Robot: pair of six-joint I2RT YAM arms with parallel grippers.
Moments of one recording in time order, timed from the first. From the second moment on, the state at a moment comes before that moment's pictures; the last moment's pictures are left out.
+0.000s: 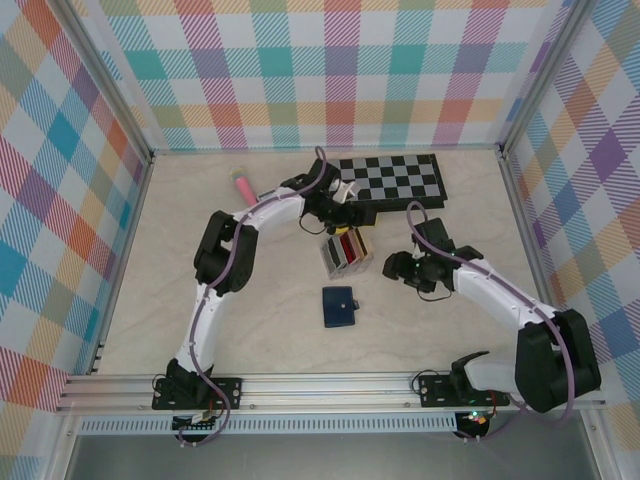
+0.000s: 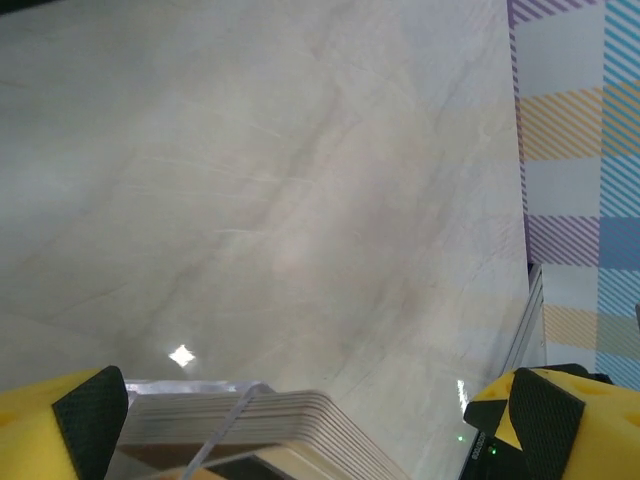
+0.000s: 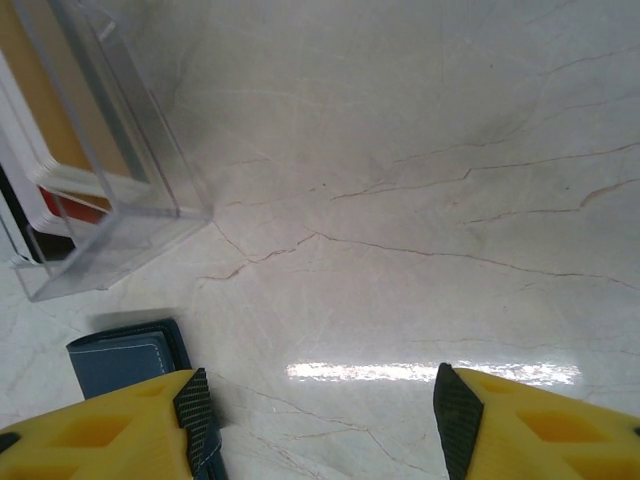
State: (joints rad) left arm -0.56 2.32 1.90 -0.56 0.76 -0.45; right arm 0.36 1.26 0.74 -0.58 -0.20 0.67
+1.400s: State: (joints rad) left arm -0.46 1.43 0.76 -0.10 0.10 -0.91; right arm 0.79 2.03 1.61 -0.92 0.26 0.38
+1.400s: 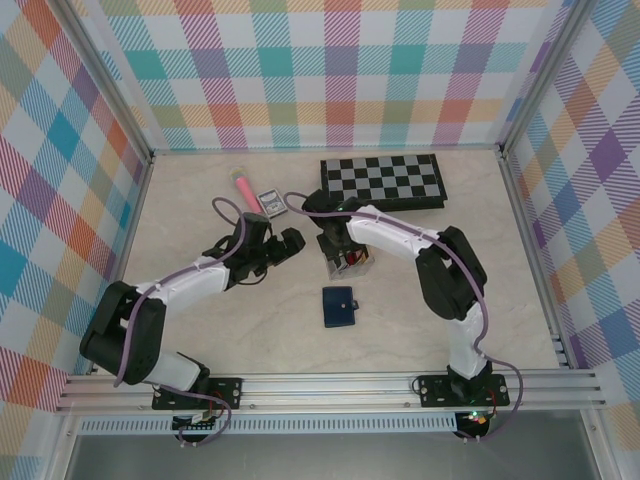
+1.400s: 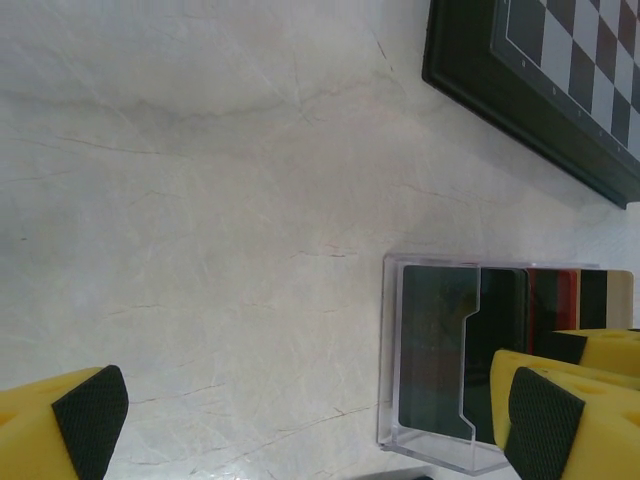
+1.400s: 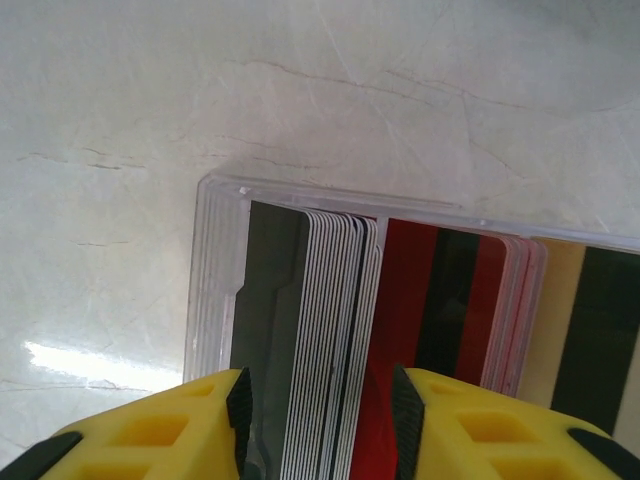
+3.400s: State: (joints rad) left arm -0.46 1.43 0.75 -0.04 0.26 -0.92; right arm 0.77 1.70 1.42 -0.86 0.20 0.45
